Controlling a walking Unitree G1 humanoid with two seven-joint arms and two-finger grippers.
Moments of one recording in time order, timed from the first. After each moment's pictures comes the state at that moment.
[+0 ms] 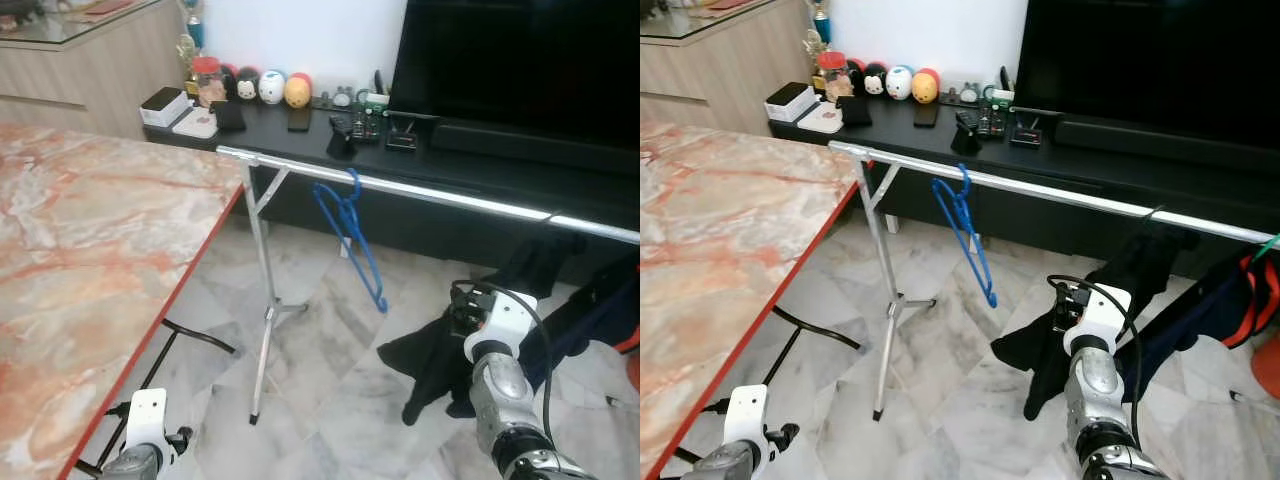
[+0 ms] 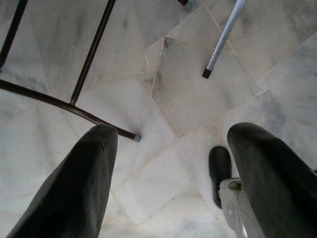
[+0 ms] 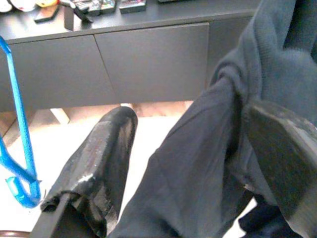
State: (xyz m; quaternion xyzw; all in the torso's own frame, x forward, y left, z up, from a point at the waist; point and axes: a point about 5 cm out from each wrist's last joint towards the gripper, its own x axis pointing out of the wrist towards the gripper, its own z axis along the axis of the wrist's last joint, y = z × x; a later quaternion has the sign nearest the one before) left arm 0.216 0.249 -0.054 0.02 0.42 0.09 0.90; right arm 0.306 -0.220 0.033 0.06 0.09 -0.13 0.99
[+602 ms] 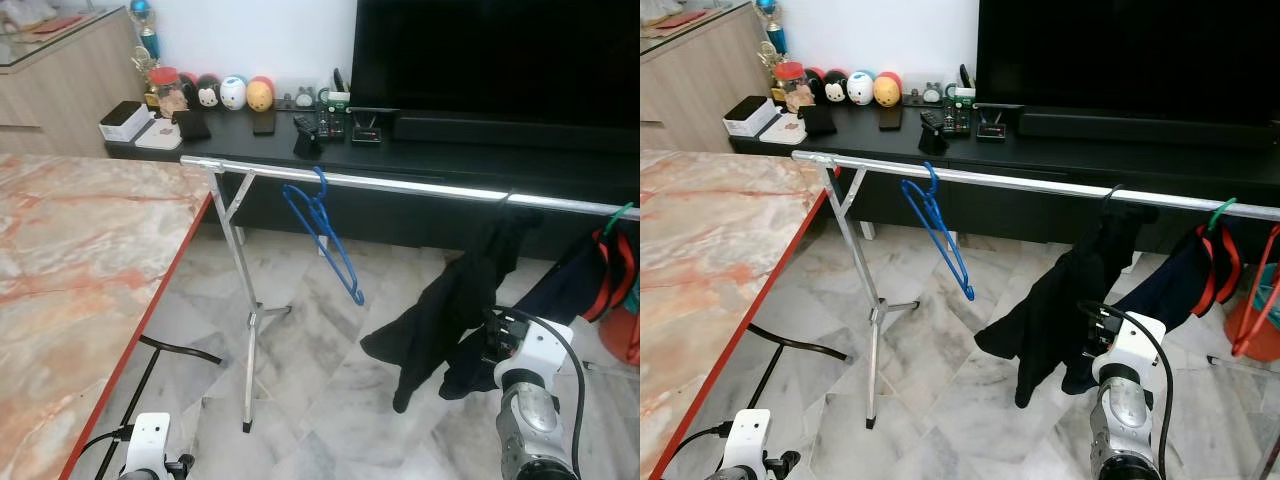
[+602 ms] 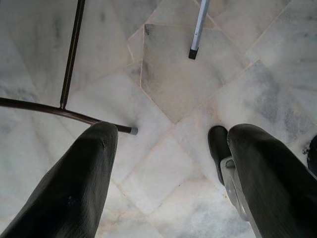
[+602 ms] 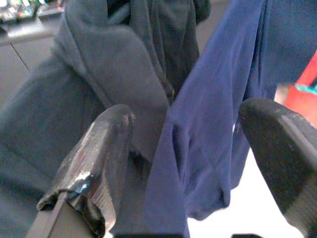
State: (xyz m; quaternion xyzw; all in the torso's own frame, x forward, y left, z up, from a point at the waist) left arm 0.188 0.250 -0.068 0.04 0.45 0.06 0.89; right arm 0.276 -0.254 0.023 0.04 0.08 -0.18 0.98
